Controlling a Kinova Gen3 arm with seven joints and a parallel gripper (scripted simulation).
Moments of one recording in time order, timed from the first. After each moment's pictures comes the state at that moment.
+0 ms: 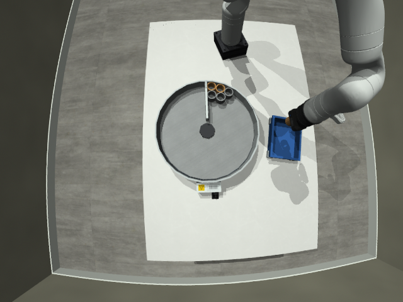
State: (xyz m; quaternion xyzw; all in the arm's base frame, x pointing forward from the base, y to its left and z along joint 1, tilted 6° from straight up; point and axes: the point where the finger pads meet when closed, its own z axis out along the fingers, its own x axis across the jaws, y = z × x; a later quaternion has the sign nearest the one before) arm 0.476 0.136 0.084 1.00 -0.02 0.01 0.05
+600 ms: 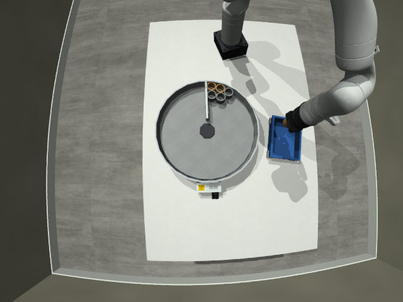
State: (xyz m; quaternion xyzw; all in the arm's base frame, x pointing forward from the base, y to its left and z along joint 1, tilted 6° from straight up) arm 0.477 0.134 0.061 1.00 -0.02 0.01 0.05
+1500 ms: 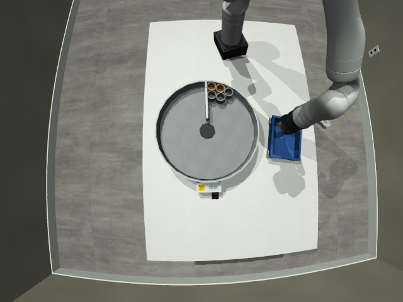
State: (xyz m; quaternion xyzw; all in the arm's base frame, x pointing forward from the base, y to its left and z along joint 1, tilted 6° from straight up) arm 0.478 0.130 0.017 1.00 -0.02 0.01 0.05
